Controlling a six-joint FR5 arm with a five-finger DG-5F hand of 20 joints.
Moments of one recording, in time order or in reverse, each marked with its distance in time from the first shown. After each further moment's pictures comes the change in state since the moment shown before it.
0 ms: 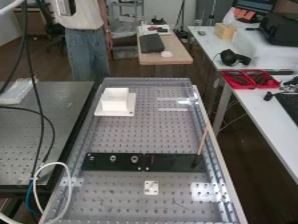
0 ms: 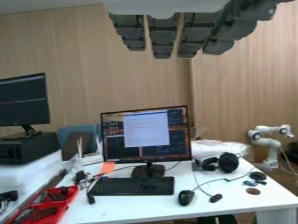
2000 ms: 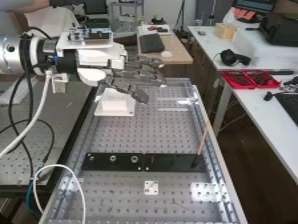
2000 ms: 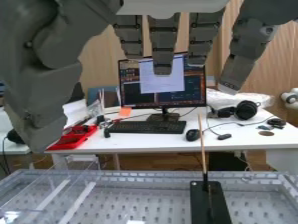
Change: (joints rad) arm -0.276 -0.170 -0.186 0.198 -0.454 -0.065
